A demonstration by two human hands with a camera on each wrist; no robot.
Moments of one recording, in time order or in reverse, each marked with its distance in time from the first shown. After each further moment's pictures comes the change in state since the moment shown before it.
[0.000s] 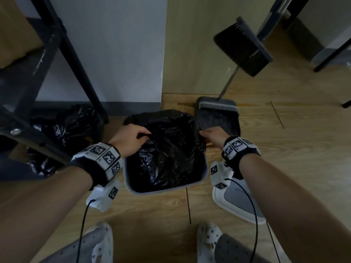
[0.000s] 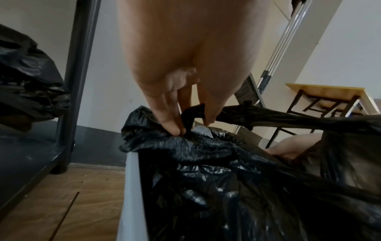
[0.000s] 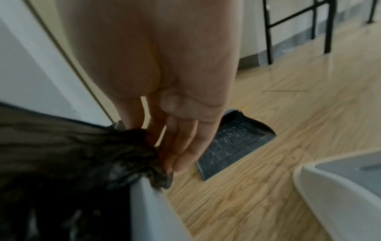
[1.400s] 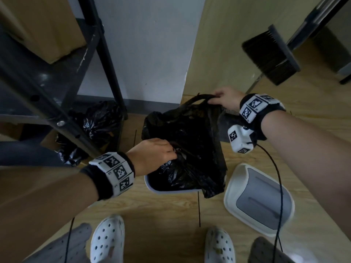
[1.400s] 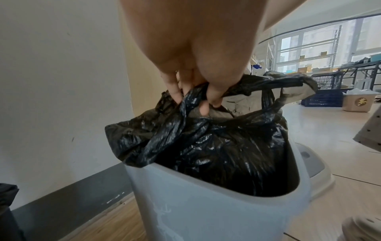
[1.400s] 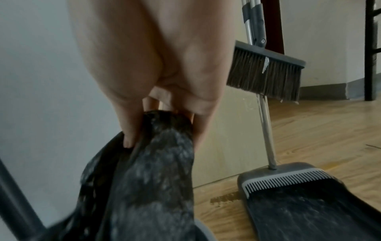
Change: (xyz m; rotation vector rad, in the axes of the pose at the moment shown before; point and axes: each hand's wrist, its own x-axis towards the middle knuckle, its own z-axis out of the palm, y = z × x) left_hand -0.048 0.004 -0.007 0.585 -0.044 0.718; right_hand -0.002 -0.132 -0.008 -0.562 0.049 -0.403
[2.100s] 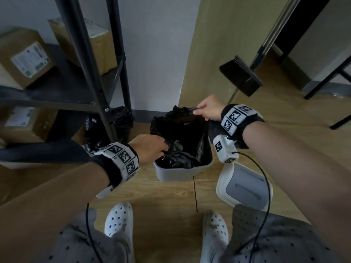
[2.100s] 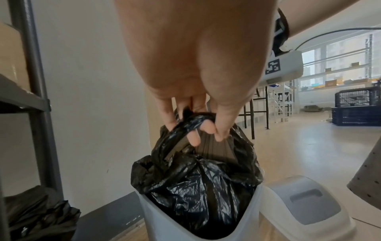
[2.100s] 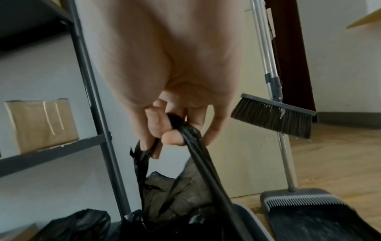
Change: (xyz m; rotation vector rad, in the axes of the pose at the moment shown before) left_hand -0.055 0.073 -0.084 -0.016 -0.296 -0.317; right_hand -0.148 -0.072 0.013 -0.083 0.100 -0.073
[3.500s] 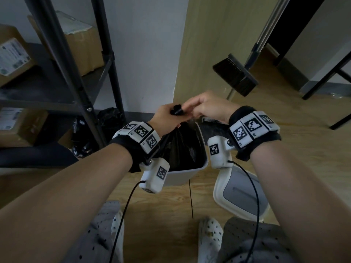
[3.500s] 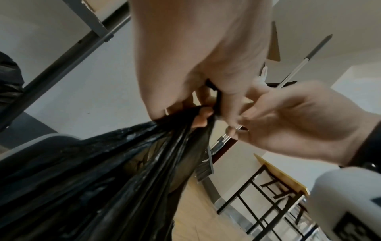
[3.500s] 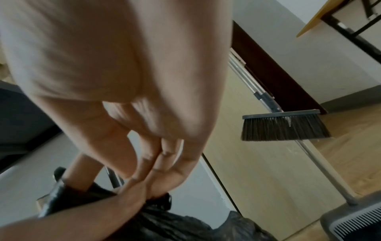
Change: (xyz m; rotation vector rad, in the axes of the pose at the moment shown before) left_hand 0.074 0.044 -0.043 -1.258 0.521 -0.295; right_hand -0.047 -0.008 -0.019 0.344 -0.085 -0.190
